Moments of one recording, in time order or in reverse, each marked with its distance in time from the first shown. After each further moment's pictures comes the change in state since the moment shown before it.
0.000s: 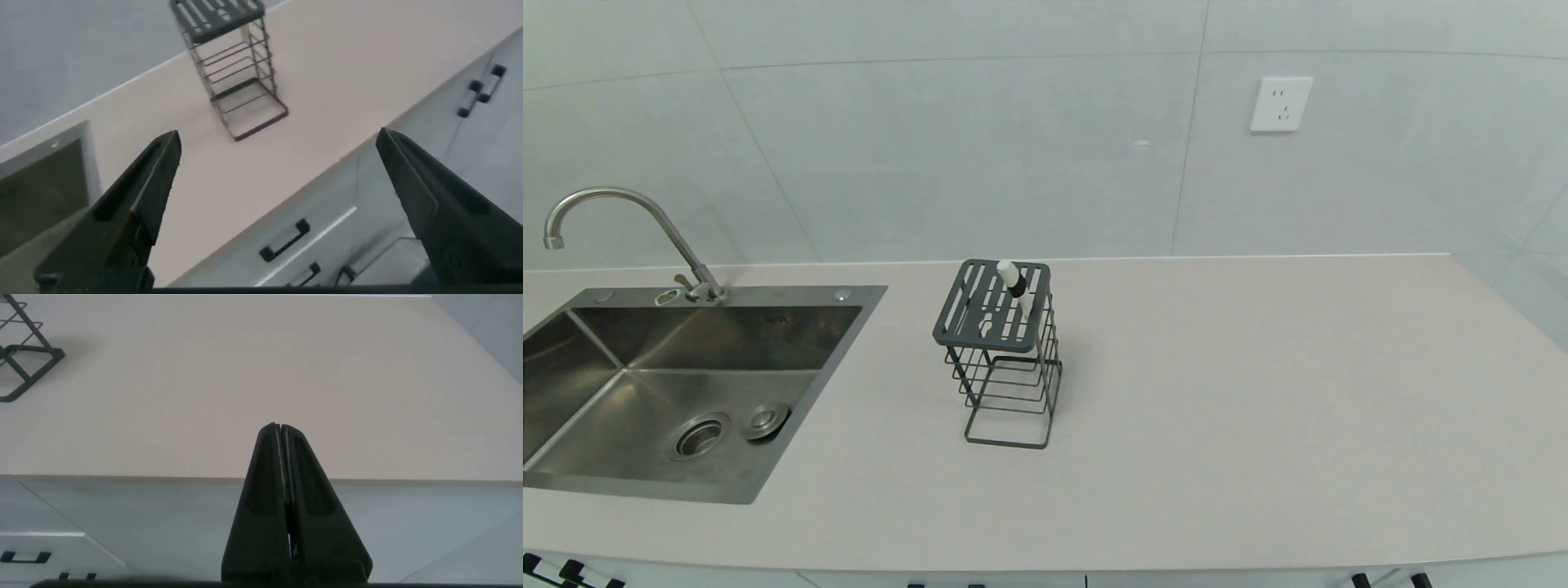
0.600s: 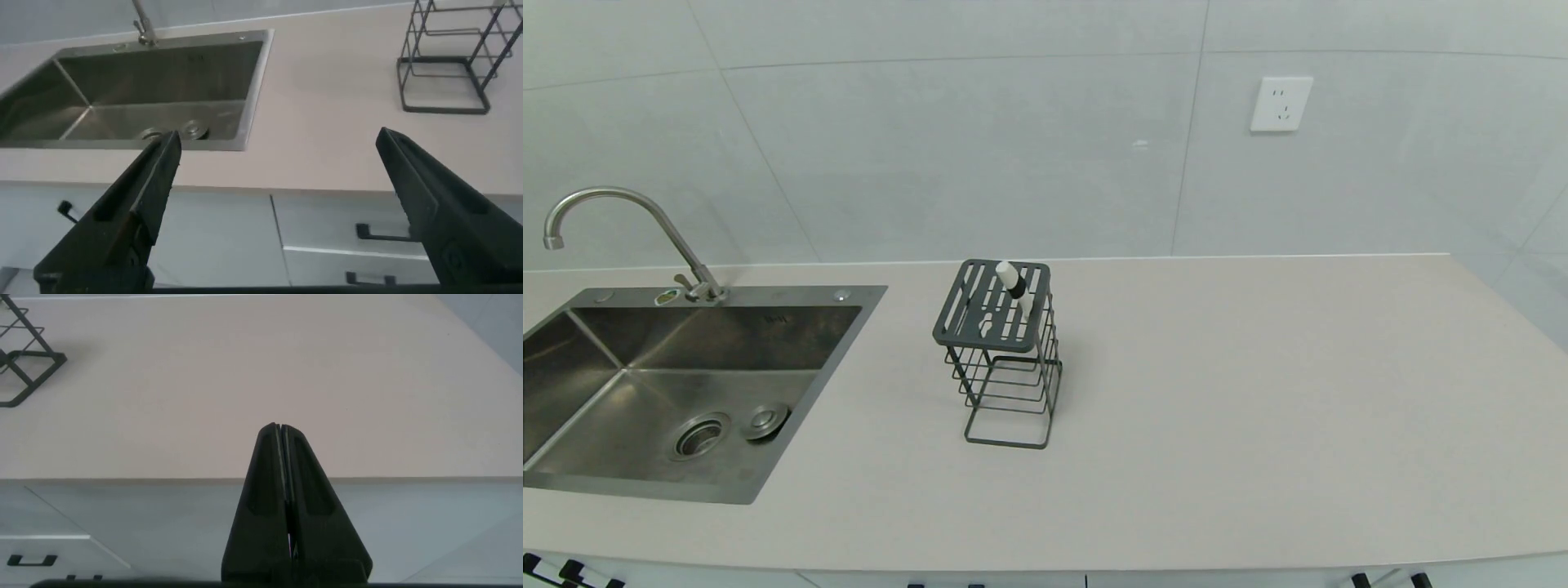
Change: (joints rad) left arm 0.145 -0.162 0.049 0.107 0.300 -0.164; right arm 0.000 0.000 0.000 0.001 -0.001 0.020
